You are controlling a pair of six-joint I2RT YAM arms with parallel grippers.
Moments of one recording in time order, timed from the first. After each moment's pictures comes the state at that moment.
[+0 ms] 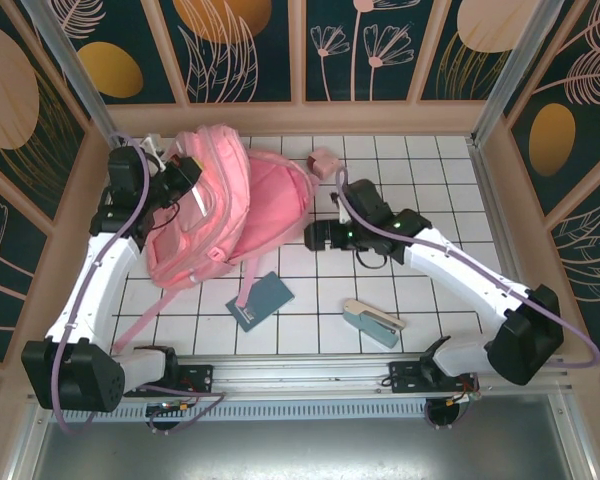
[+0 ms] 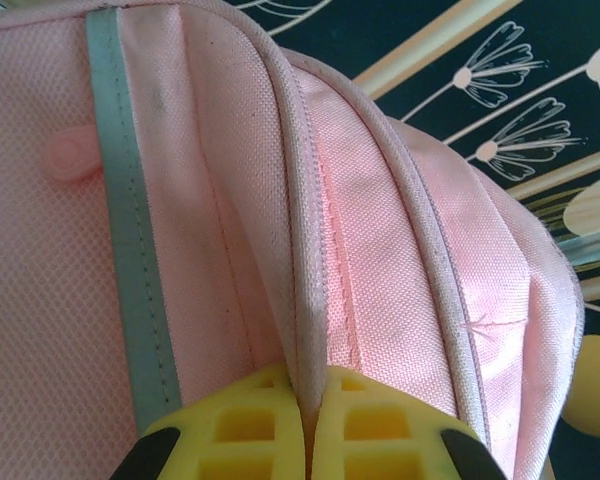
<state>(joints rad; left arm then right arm) -0.06 1.21 1.08 -0.26 0.35 -0.78 0.74 1.35 1.12 -0.77 -0.08 0.47</state>
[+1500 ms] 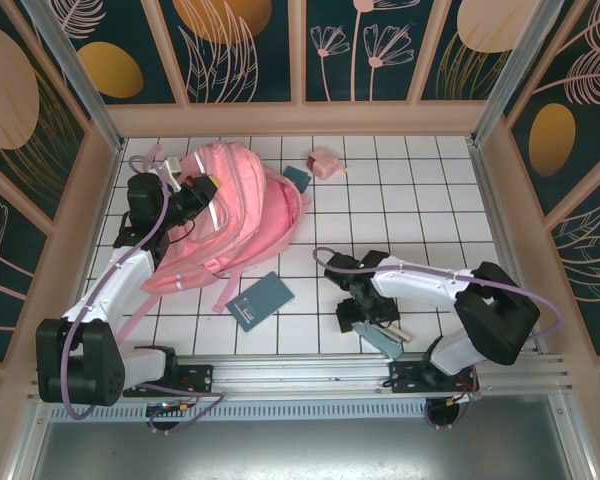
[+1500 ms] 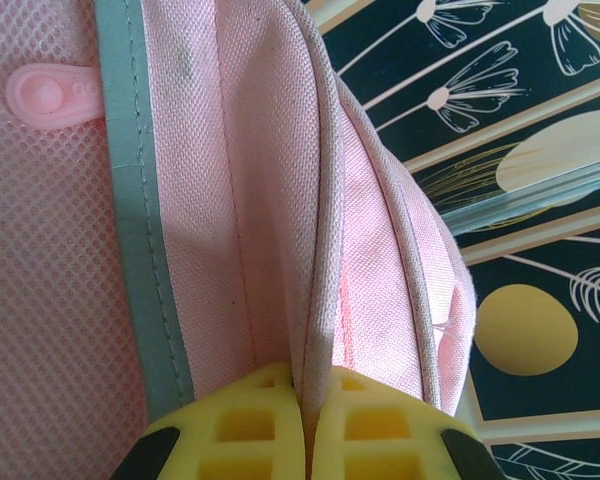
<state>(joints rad) -0.08 1.25 0.80 0.15 0.53 -0.90 0.89 1.48 0.79 -0.99 0.01 0.67</state>
